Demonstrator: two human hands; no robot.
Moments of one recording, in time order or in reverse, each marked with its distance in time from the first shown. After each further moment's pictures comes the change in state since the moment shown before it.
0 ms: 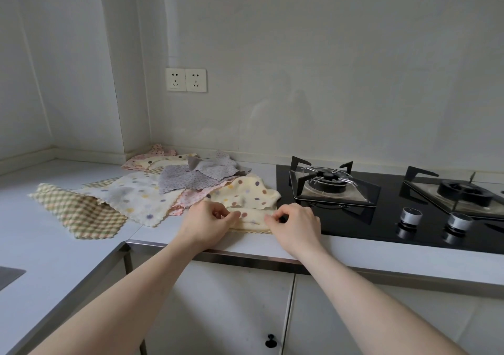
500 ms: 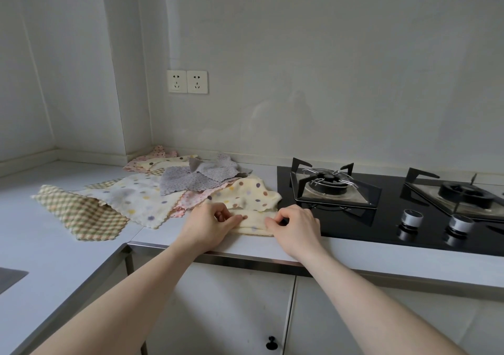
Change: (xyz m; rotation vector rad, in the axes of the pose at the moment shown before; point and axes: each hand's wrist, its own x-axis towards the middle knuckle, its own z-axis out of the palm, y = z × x) left_hand 0.000 -0.001 0.000 -0.012 -0.021 0.026; right_hand -0.002 0.001 0.001 0.033 0.007 -0.026
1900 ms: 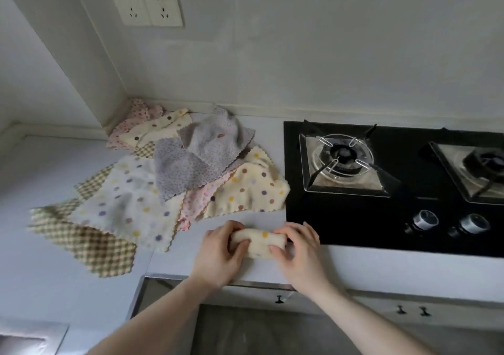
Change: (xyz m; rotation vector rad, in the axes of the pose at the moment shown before) left_hand 0.017 0.019 -0.025 -0.078 -0.402 -0.100; right_hand 0.004 -0.006 -0.008 0.124 -0.334 0.150
